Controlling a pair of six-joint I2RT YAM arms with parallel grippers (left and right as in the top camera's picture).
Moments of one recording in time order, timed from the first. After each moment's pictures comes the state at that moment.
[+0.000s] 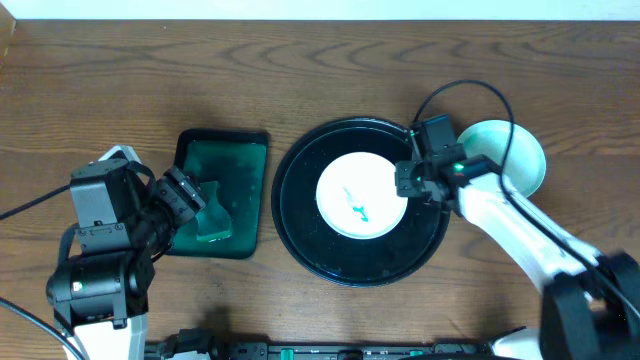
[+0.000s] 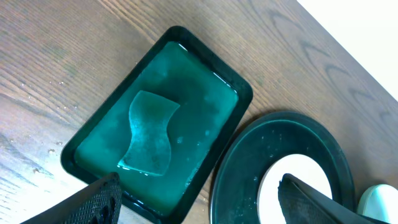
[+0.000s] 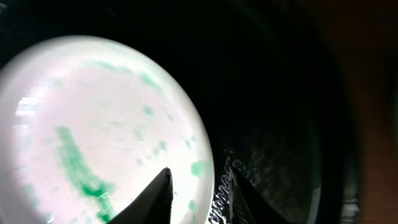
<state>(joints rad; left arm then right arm) 0.14 0.89 1.07 -1.02 0.10 -0.54 0.38 1.59 0.98 -0.50 -0.03 0.32</state>
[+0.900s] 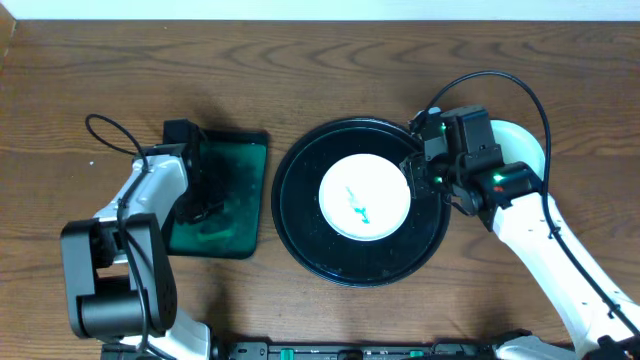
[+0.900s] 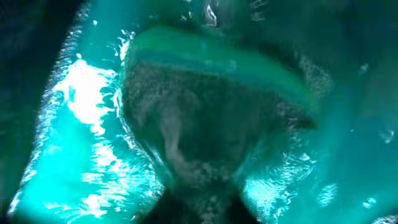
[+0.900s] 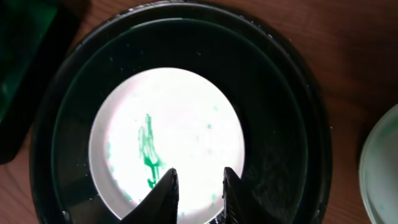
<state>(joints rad) 0.09 1.75 0.99 -0.78 0.02 -0.43 0.32 1.40 1.01 -0.58 -0.21 0.10</state>
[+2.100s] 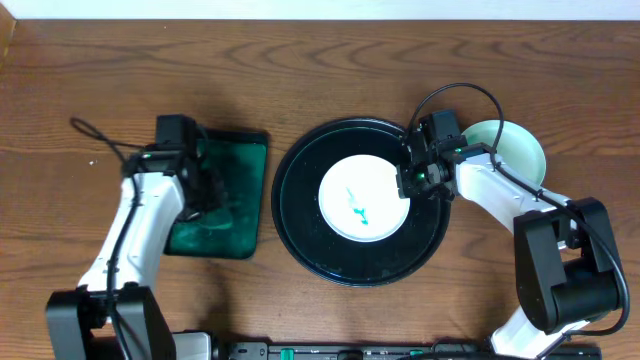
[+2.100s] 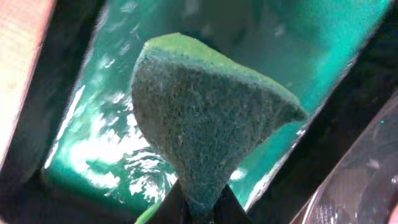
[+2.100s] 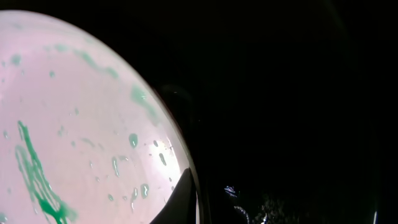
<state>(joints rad) 0.03 1.52 0.99 -0.86 0.03 -0.39 0.28 1.83 1.02 -0.46 -0.23 0.18</state>
